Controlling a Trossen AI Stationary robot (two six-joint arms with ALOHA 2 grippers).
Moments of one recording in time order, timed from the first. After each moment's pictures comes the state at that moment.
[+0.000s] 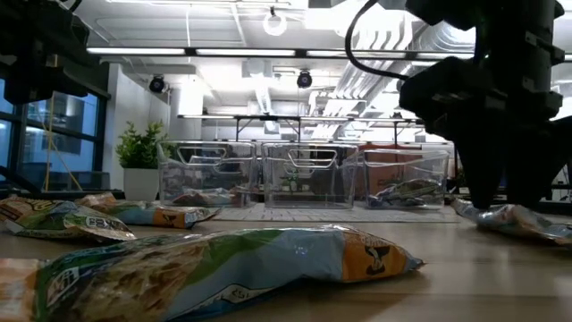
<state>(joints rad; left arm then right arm) -0.28 0.22 0.53 -0.90 -0.30 -1.16 0.37 1.64 0.89 -0.54 -0.03 1.66</state>
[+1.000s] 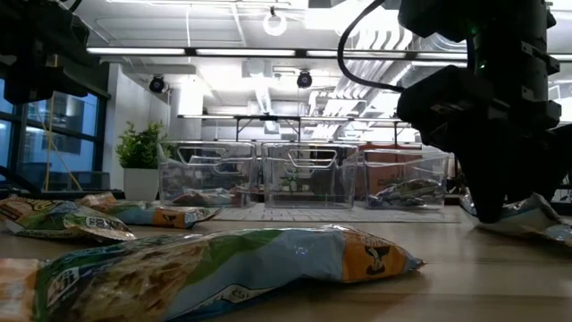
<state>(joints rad) -0.28 0.22 0.53 -0.90 -0.30 -1.15 0.36 1.68 0.89 -0.50 -0.09 1.63</state>
